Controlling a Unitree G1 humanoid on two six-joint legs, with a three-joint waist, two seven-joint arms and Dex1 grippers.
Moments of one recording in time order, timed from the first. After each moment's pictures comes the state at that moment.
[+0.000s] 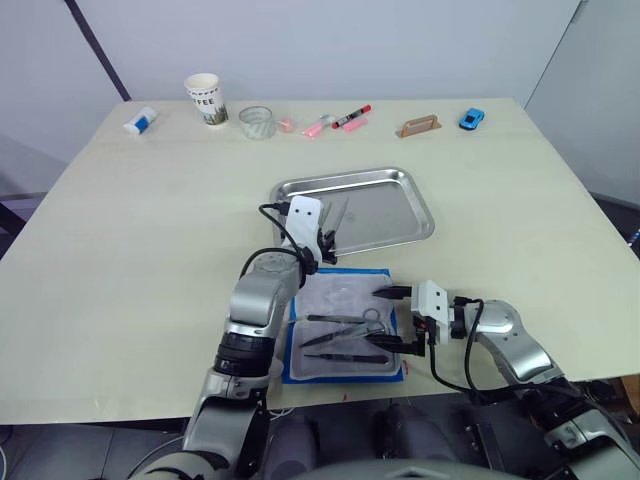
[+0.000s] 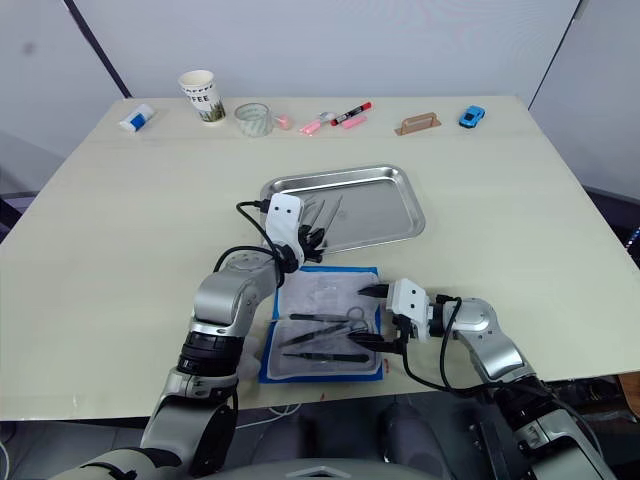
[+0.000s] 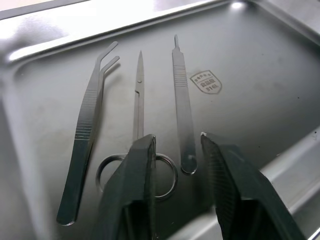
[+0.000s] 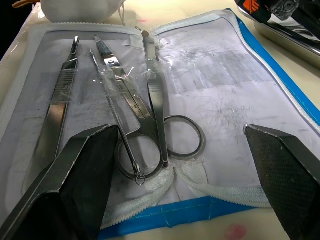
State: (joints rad) left arm -0.50 0.15 -0.05 -0.04 -0.13 0.85 -0.13; right arm -0.24 -0.44 0.37 0.17 0.20 -0.11 1.05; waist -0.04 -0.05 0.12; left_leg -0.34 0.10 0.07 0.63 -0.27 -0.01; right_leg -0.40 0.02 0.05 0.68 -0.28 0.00
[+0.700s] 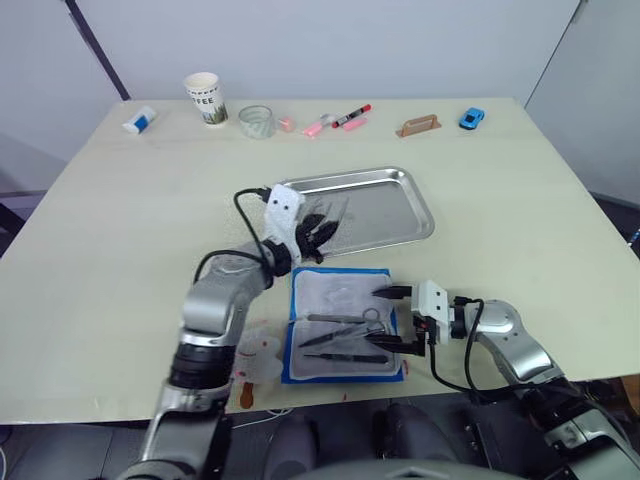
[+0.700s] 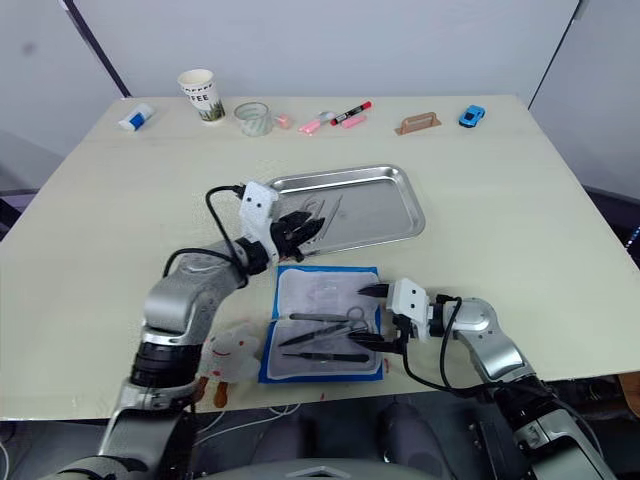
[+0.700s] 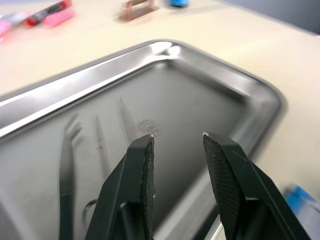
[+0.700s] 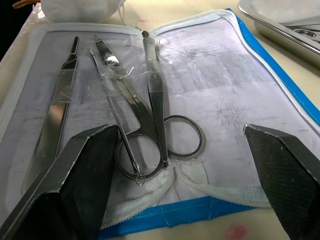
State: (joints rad) left arm -0.40 0.46 0.00 -0.16 -0.34 0.63 -0.68; right arm -0.24 -0.44 0.37 0.17 0.20 -0.11 1.05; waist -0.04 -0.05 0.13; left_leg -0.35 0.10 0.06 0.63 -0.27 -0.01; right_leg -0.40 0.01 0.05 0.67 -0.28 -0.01
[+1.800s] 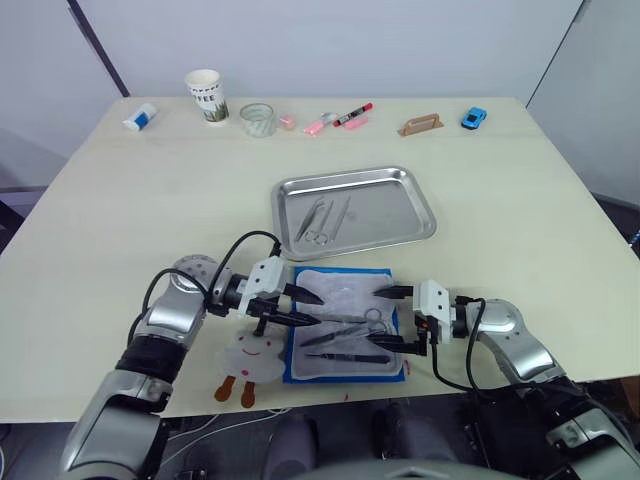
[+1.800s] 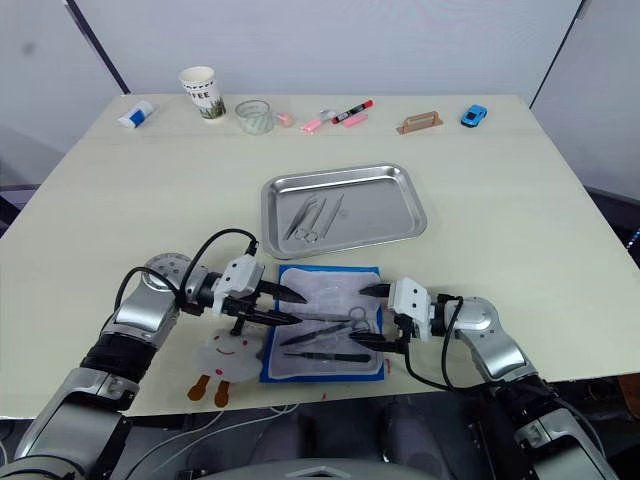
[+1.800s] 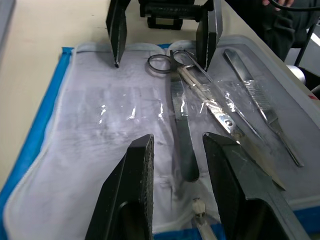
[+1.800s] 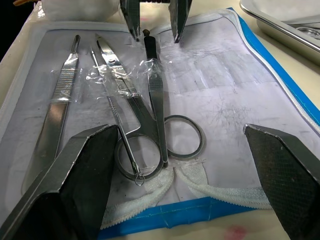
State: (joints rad) left arm -0.43 0.66 -0.22 0.33 -0.25 -0.10 -1.55; right arm -0.24 -0.45 0.36 0.17 0.20 -0.11 1.05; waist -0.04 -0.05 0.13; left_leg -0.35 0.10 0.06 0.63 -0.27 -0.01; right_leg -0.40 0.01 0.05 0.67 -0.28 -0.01
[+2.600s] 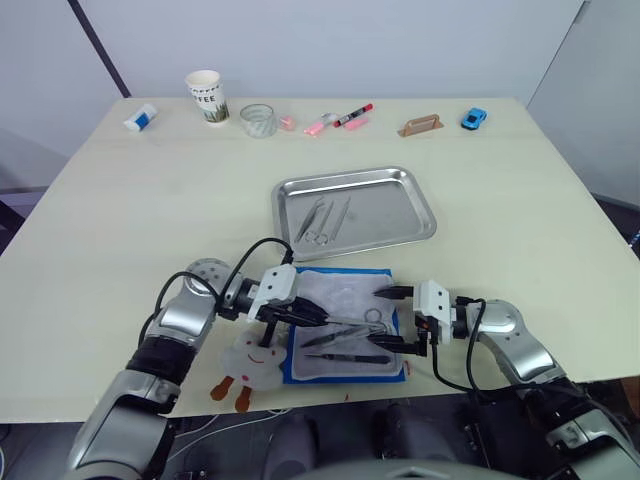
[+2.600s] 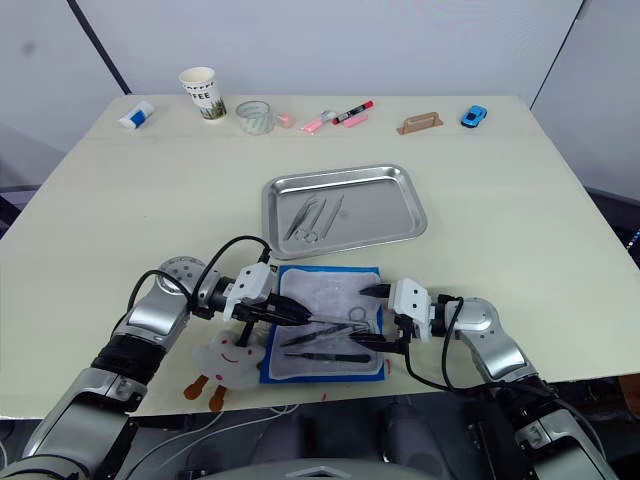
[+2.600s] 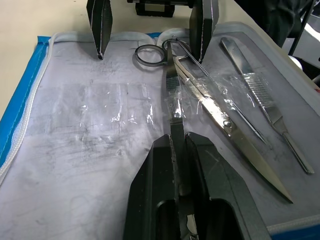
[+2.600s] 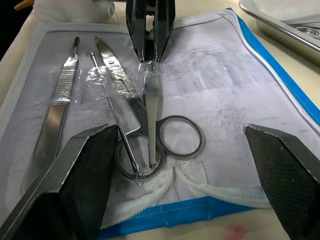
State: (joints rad) left arm -0.43 0.65 -0.26 0.30 -0.20 -0.07 -1.52; right arm -0.24 -0.44 0.36 0.17 0.20 -0.11 1.05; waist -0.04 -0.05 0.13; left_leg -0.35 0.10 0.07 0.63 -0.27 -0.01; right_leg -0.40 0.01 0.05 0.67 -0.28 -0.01
